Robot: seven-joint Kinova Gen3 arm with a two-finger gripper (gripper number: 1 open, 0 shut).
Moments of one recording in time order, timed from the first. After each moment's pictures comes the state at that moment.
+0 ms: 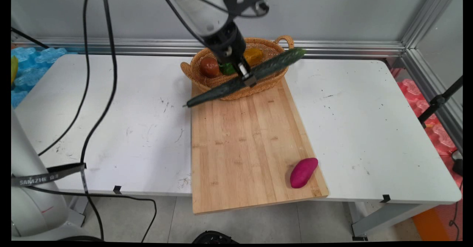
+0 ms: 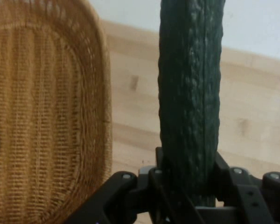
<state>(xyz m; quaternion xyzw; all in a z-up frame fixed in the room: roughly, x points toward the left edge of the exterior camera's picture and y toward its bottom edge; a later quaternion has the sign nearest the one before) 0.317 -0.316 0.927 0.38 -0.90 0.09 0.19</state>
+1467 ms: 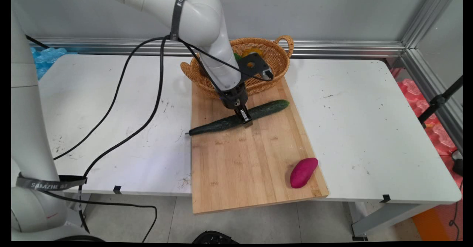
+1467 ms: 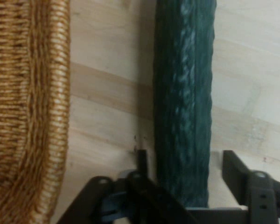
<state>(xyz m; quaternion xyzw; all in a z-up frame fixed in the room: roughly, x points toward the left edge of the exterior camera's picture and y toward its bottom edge) 0.286 -0.332 0.793 0.41 -0.90 0.07 0.11</state>
